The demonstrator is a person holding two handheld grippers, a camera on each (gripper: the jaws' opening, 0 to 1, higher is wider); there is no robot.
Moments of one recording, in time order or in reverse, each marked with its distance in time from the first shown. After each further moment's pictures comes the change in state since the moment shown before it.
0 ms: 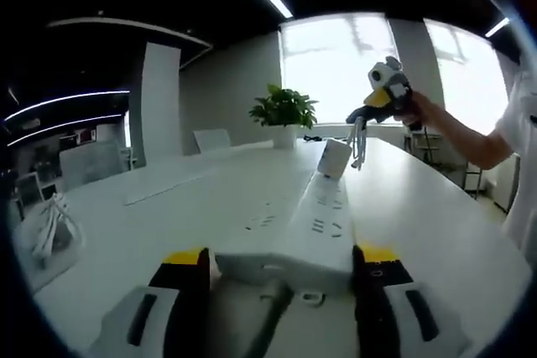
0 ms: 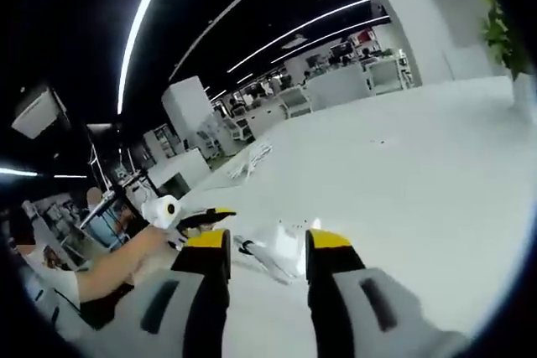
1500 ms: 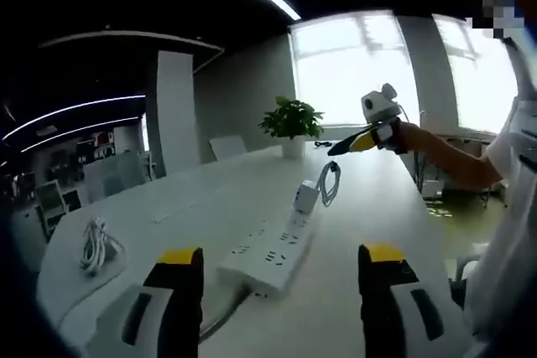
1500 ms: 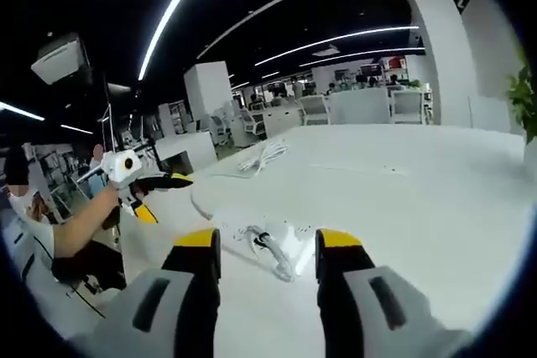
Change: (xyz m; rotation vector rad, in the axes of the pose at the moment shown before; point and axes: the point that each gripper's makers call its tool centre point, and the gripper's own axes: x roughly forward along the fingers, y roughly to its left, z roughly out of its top) left arm -0.079 -0.054 0.064 0.004 0.022 0.103; right arm -0.012 0.015 0.005 -0.220 -0.003 0.033
